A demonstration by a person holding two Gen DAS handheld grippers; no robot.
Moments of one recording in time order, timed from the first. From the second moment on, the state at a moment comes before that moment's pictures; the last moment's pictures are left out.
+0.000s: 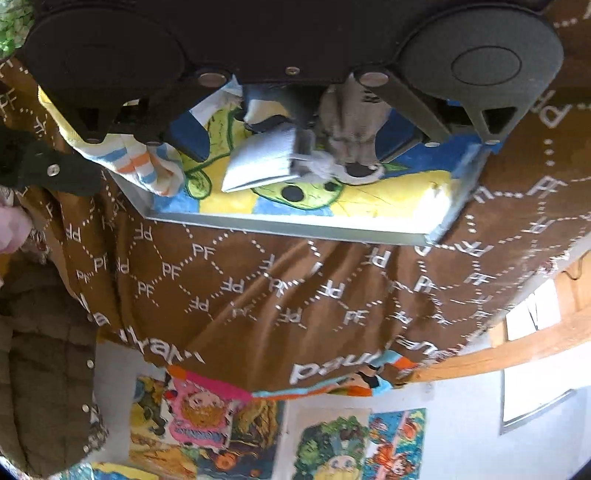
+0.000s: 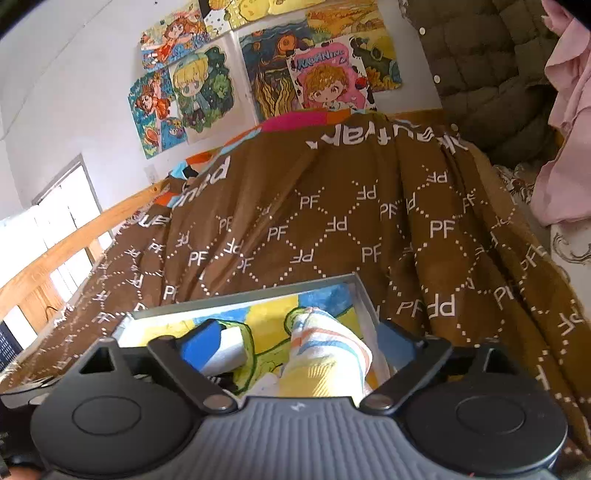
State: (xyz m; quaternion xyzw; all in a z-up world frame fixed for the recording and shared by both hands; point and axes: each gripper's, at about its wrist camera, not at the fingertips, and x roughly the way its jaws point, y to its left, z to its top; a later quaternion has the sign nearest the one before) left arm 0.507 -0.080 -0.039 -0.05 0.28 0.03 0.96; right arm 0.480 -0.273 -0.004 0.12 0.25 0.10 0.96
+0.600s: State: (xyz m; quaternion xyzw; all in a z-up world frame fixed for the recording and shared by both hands) left arm 0.366 -0.050 0.038 -0.07 0.22 0.05 0.97; right arm 0.356 -0.258 0.071 0.04 0.18 0.11 0.98
